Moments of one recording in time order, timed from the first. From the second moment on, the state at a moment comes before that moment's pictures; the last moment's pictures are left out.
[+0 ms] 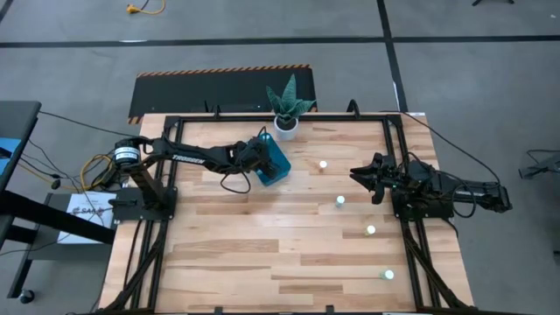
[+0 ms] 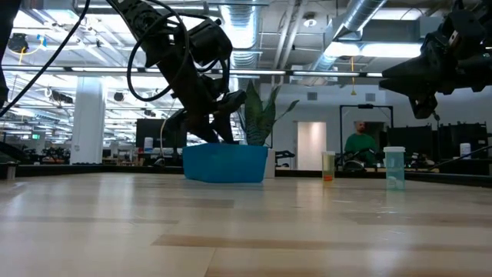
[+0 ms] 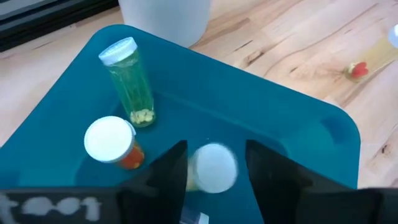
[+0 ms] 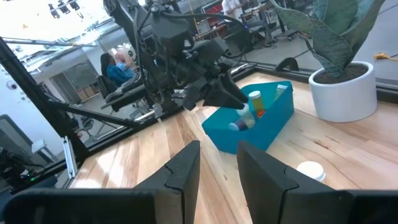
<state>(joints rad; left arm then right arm) 0.23 1.70 0.96 -0.10 -0.37 -0.60 -0.10 0.02 0.05 -0.08 0.08 0.39</state>
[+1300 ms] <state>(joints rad) 0.04 0.60 0.64 0.32 -0.34 -0.25 -0.10 0.02 0.05 -0.08 0.08 0.39</state>
